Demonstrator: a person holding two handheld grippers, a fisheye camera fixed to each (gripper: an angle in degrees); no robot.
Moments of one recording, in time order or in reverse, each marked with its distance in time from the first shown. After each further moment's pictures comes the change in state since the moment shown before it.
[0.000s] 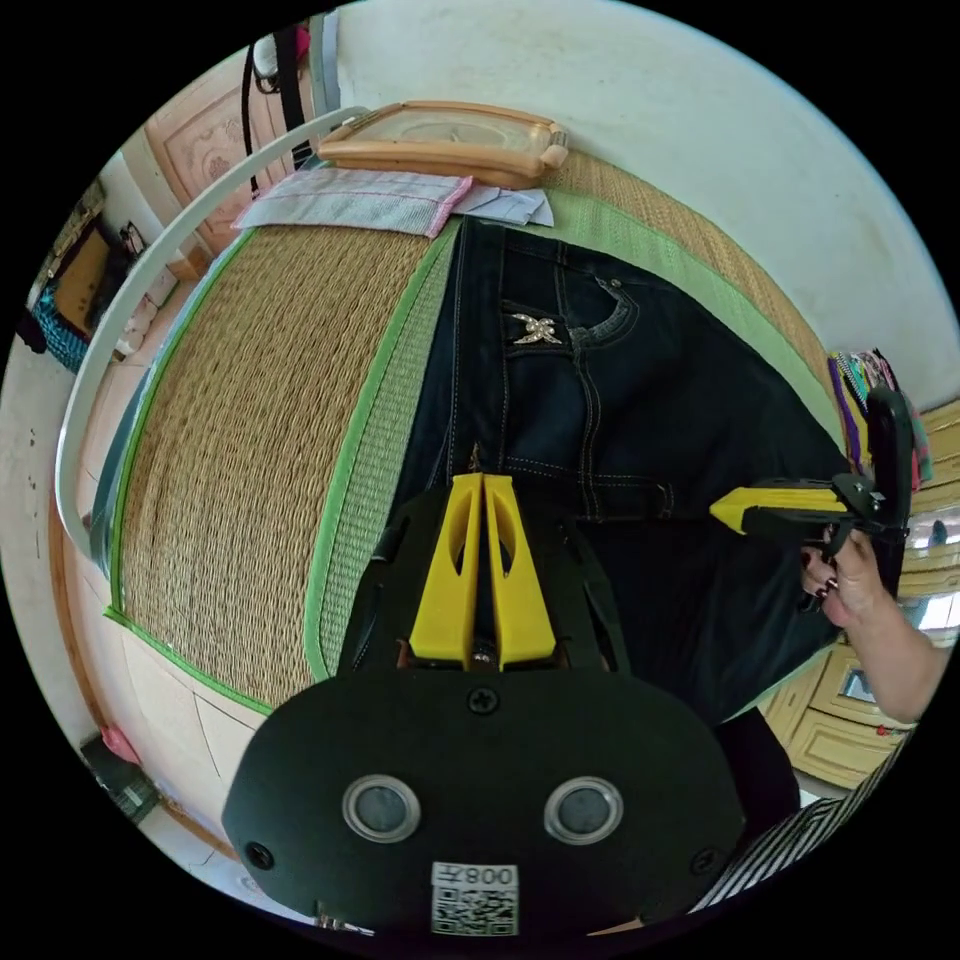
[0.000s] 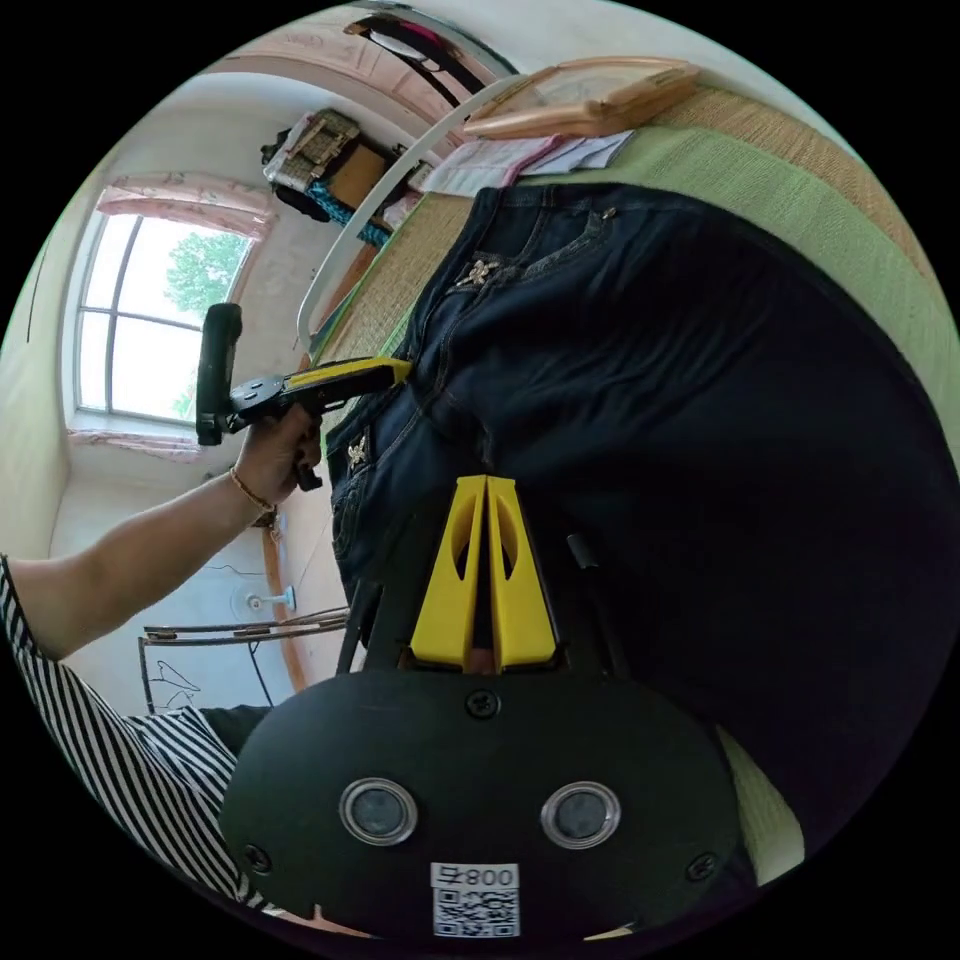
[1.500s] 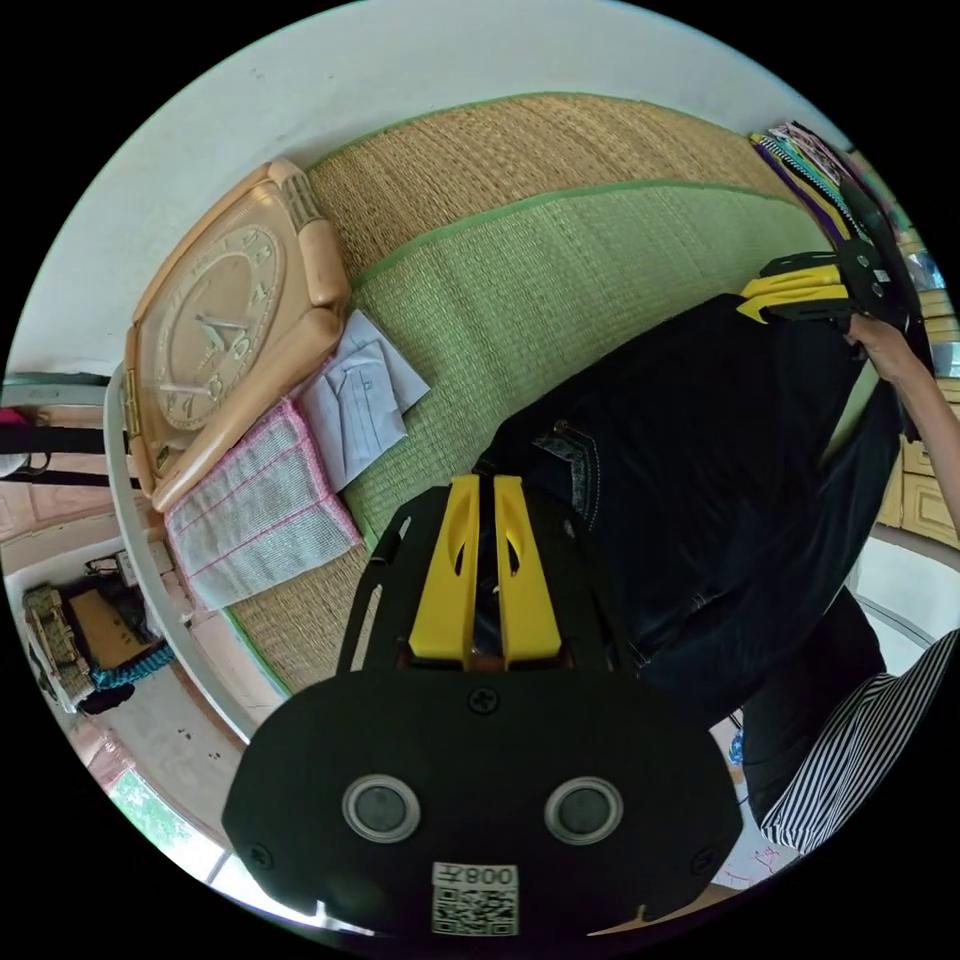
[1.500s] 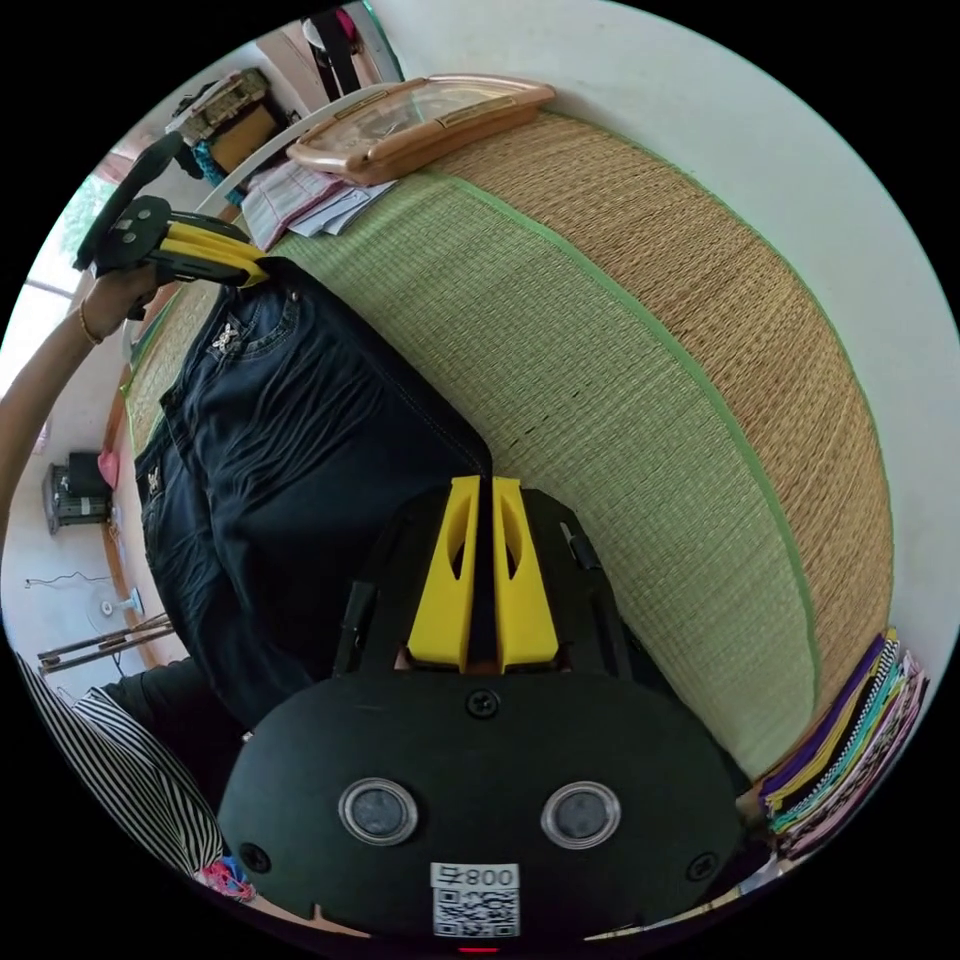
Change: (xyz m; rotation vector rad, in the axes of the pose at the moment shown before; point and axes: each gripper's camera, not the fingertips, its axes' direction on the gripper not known) left arm 0.215 -0.182 -0.108 -0.211 -0.201 0.688; right arm 0.088 0.031 -0.108 -0.096 0.524 -0.013
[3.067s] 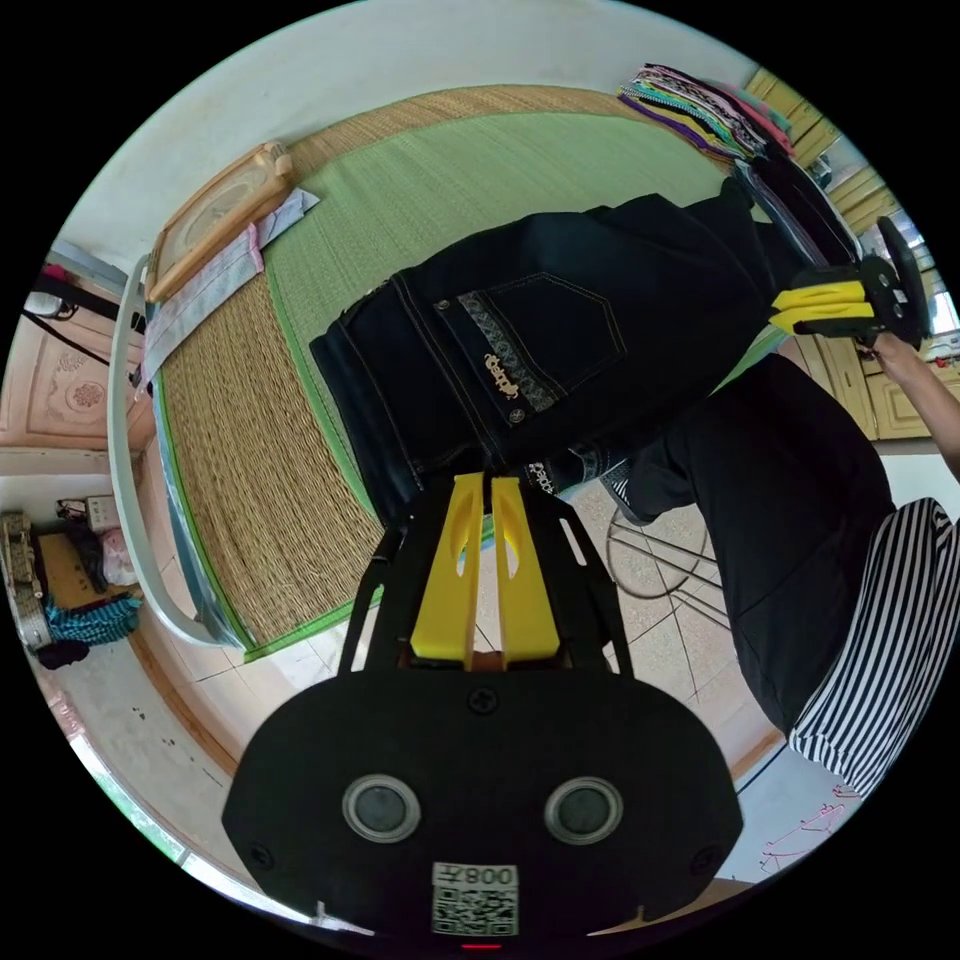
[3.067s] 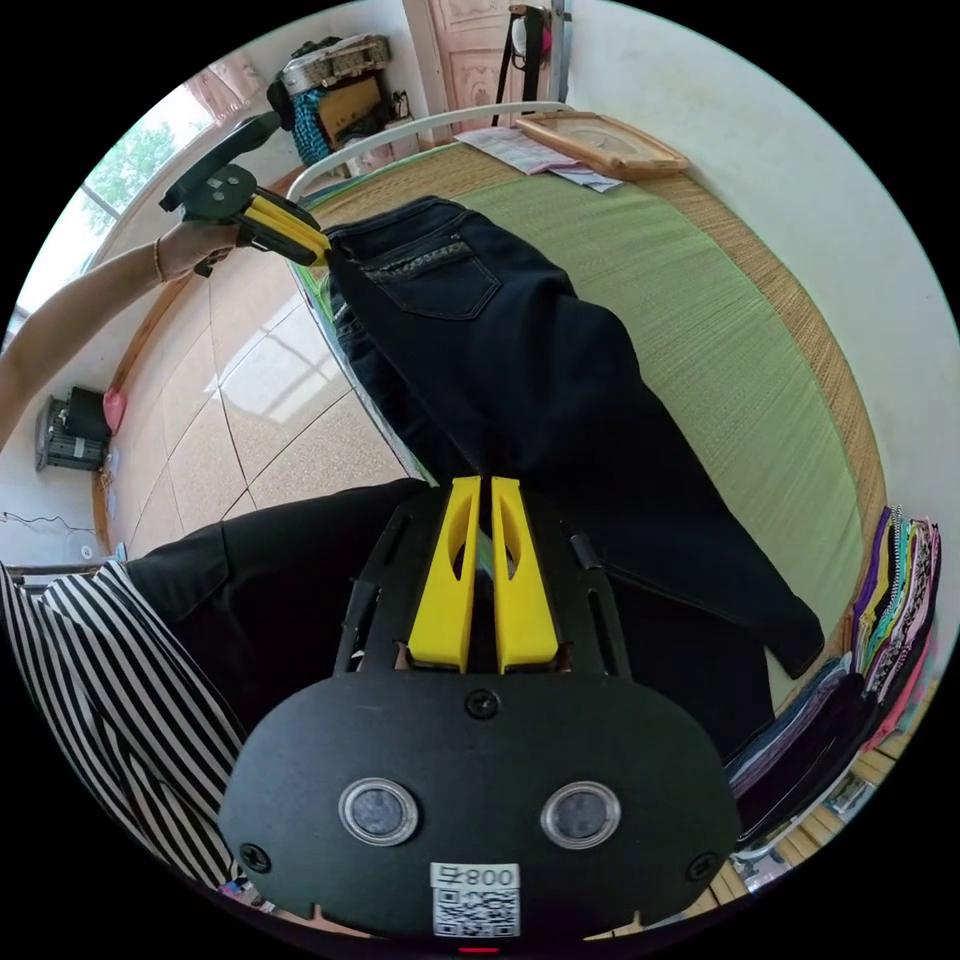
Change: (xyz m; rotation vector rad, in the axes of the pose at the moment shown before) left arm 0.121 0.406 0.083 0.047 0.073 0.030; right arm -0.402 0.262 0.022 0.033 0.052 -0.080
